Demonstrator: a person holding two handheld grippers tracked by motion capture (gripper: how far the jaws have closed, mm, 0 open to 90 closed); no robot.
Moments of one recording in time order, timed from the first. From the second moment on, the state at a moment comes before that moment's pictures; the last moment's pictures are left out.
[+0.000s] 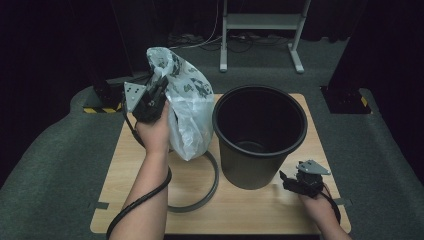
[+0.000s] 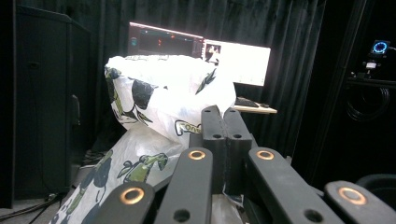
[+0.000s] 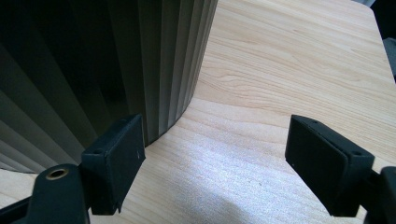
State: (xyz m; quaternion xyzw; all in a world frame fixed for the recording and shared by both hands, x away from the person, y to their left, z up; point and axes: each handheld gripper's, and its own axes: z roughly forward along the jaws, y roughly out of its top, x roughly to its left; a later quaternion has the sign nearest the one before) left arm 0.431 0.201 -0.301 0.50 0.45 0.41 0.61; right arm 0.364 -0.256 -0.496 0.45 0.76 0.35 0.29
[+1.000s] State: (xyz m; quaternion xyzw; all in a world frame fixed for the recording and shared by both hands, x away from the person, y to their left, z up) left arm 0.486 0.168 -0.359 0.54 0.51 0.36 0.56; right arm 0.362 -0.260 -0.493 0.45 0.76 0.36 0.29
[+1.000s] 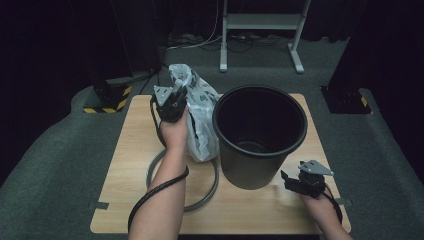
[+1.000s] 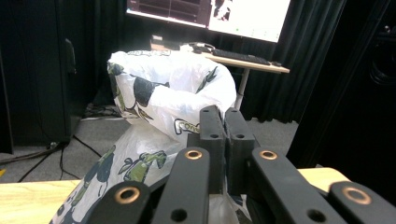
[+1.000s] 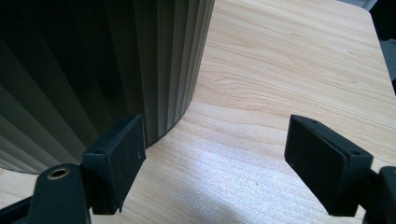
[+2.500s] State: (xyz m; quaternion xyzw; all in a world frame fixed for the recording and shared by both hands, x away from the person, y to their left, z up) left arm 0.384 0.151 -0.388 0.66 0.43 0.30 0.54; right arm 0.362 -0.257 -0.494 0.45 0.76 0.36 0.29
